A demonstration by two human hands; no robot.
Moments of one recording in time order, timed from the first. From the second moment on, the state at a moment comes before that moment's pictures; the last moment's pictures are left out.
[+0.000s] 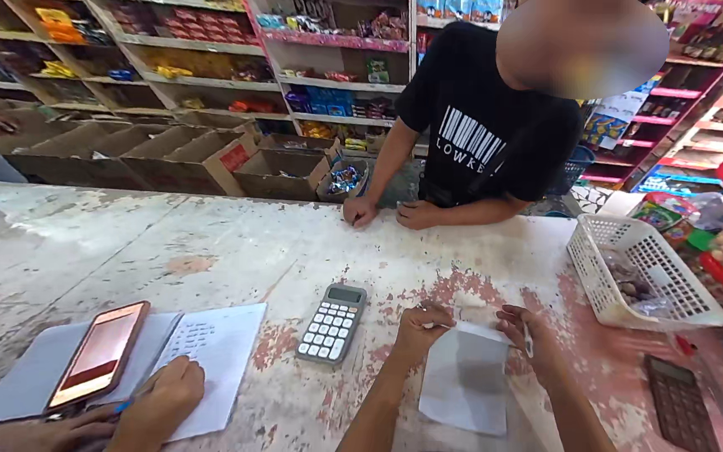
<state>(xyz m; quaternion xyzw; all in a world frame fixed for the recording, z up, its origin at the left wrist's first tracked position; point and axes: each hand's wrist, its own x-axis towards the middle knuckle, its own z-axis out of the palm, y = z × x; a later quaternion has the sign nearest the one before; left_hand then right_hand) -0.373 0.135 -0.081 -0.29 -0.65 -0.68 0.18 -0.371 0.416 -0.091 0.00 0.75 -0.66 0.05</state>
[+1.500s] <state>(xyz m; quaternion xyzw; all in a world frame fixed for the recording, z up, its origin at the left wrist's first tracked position) -0.391 0.135 -0.052 -0.18 -0.91 -0.36 -0.05 -0.386 0.412 -0.136 -0.16 0.94 -0.28 -0.09</state>
